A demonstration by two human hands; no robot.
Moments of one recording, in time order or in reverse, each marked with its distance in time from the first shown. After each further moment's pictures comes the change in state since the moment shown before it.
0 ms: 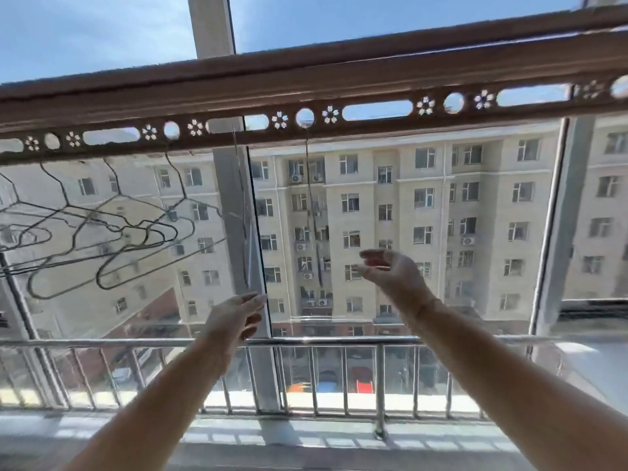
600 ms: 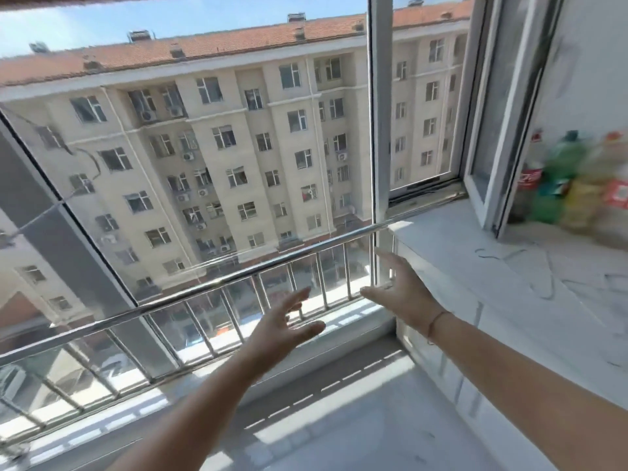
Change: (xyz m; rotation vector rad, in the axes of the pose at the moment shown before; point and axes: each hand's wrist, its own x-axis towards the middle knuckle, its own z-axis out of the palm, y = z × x) left_hand -0.088 -0.114 0.262 0.464 -0.797 0.265; right_hand -0.161 0.147 -0.221 -0.443 0.252 0.245
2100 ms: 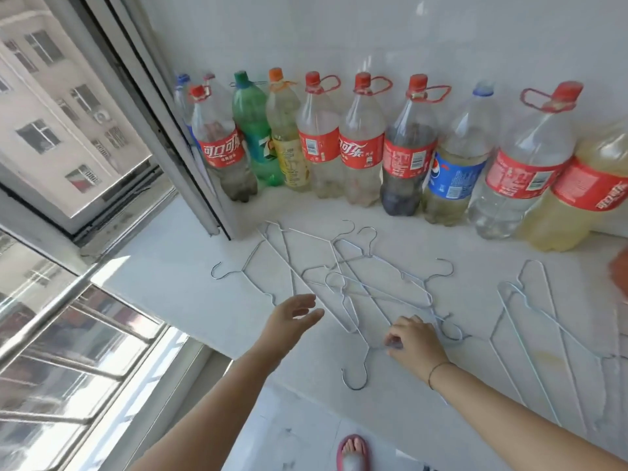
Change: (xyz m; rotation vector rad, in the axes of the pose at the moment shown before) left_hand 0.340 0.119 0.536 -0.090 -0.673 -0.089; right_hand -0.098 0.444 -0.352 -0.632 0.118 0.824
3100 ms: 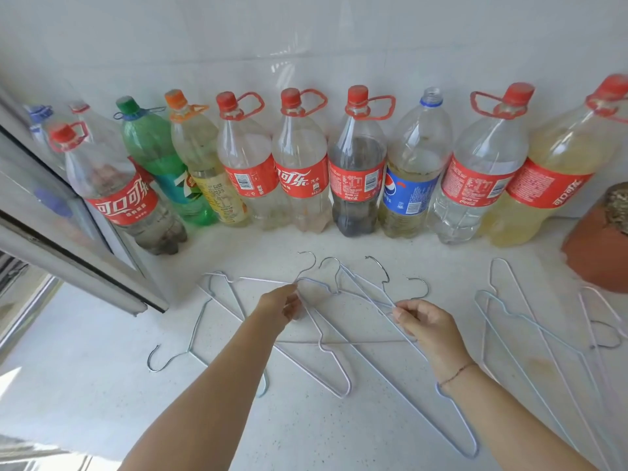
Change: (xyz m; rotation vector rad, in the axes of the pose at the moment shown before) left_hand 0.210 0.042 0.031 -0.518 -0.044 -0.518; right_hand 0.038 -0.010 -0.084 1.264 0.504 0.450
